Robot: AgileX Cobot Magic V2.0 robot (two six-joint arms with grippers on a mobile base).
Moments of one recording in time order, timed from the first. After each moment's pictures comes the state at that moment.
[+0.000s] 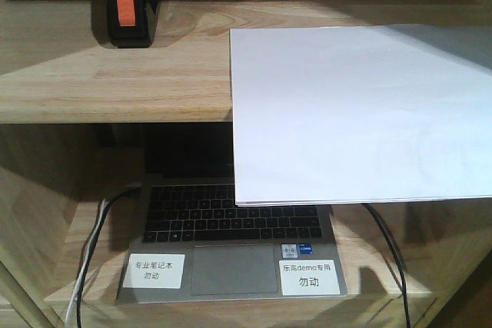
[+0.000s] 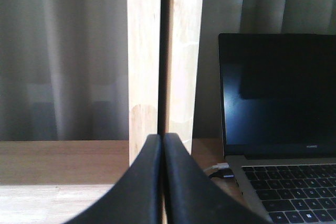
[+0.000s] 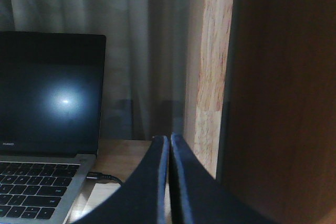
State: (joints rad) left arm -0.03 -0.01 0.02 -0.04 0.08 0.00; right arm 0.05 -0.01 0.03 -0.09 0.06 0.05
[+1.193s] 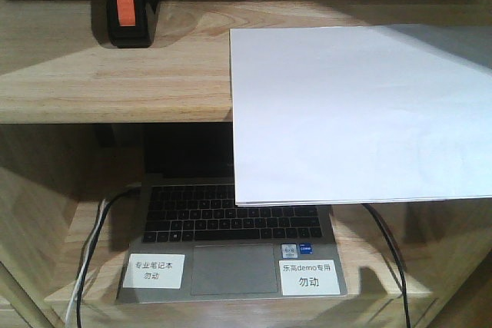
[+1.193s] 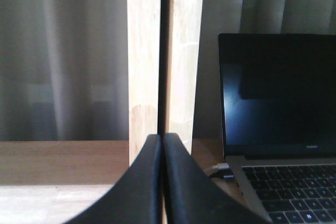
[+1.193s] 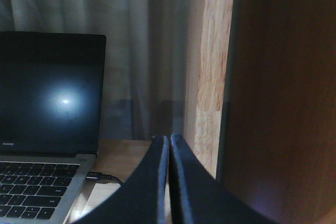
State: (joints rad) left arm -0.03 -0.01 0.02 -0.04 0.06 0.00; right arm 0.05 -0.01 0.03 -0.09 0.06 0.05
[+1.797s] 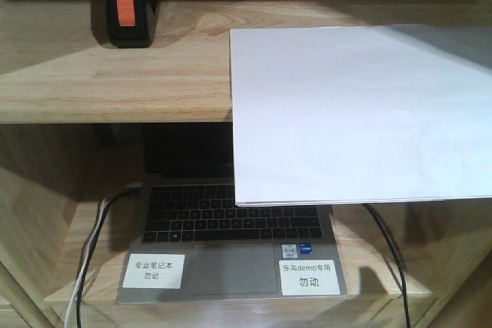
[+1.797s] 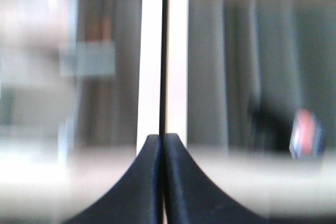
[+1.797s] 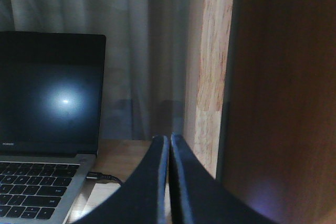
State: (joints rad) left arm -0.03 -0.01 -0.27 -0.04 -0.15 0.00; right arm 0.05 -0.01 0.03 -0.09 0.06 0.05
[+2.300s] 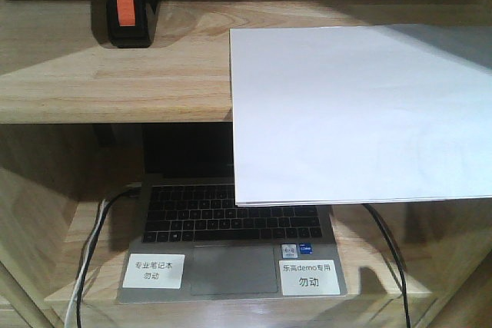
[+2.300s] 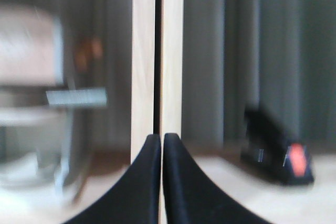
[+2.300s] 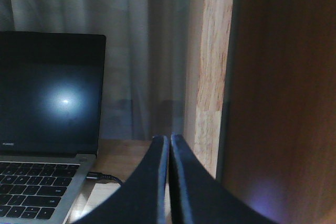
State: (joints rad) left arm -0.03 0.30 -0.78 -0.04 0.36 0.00; right arm 0.05 -0.01 0.03 -0.09 0.06 0.05
